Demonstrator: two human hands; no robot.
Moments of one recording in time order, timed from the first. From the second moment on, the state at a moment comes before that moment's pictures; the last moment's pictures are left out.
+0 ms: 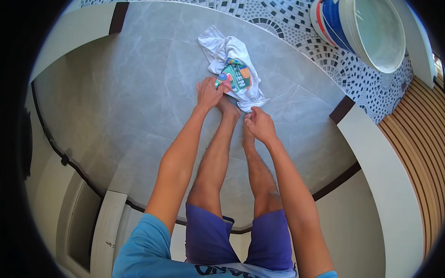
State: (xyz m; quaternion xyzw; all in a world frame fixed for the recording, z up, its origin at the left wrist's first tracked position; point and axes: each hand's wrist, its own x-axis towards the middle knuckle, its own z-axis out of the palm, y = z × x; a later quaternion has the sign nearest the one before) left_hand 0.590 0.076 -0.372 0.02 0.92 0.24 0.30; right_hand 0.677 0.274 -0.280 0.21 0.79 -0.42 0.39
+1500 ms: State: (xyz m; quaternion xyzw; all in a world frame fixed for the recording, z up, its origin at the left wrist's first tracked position) left_hand 0.703 -0.111 0.043 0.00 0.98 0.20 0.02; right_hand 0.681 0.310 0.096 -0.17 0.86 -0.42 0.23
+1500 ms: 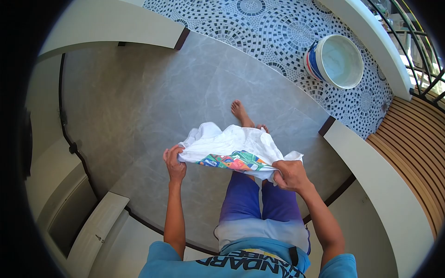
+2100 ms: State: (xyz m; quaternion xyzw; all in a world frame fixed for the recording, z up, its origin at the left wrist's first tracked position) left_hand 0.593 -0.110 0.009 0.17 0.95 0.22 0.12; right_hand 0.661 0.353 0.009 -0.07 0.96 -0.21 0.19
